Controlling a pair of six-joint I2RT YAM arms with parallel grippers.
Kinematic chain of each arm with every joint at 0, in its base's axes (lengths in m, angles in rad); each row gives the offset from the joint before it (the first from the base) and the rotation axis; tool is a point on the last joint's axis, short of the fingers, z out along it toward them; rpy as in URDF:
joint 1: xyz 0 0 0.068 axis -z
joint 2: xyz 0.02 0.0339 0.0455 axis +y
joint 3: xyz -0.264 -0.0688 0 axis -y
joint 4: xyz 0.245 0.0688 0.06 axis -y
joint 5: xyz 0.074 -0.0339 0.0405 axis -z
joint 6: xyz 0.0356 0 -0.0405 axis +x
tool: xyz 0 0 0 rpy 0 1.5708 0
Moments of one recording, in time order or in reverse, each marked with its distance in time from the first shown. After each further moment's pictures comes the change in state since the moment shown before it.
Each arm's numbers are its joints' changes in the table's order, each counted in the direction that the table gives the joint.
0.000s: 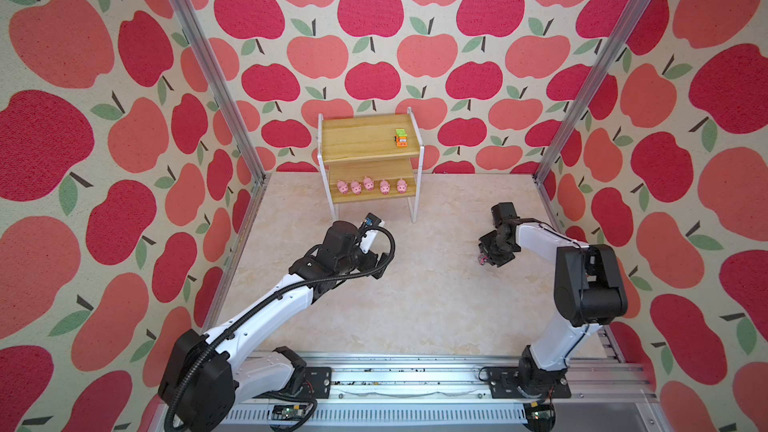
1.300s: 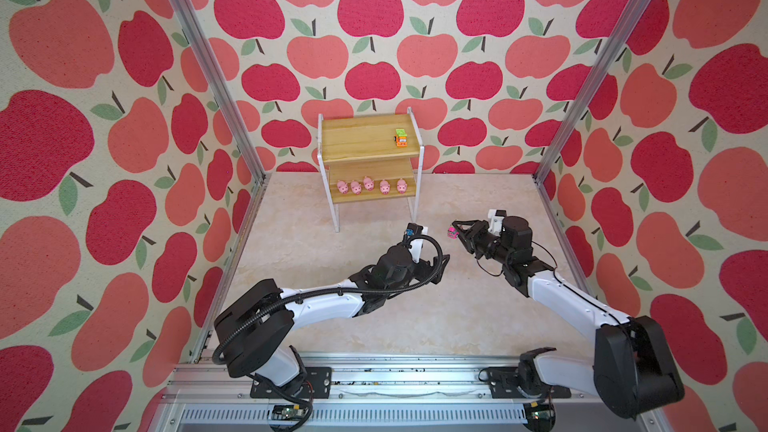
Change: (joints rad) left arm 0.395 0.367 0.001 0.698 -0.282 -0.445; right arm -0.164 -0.512 -0.447 0.875 -0.368 0.127
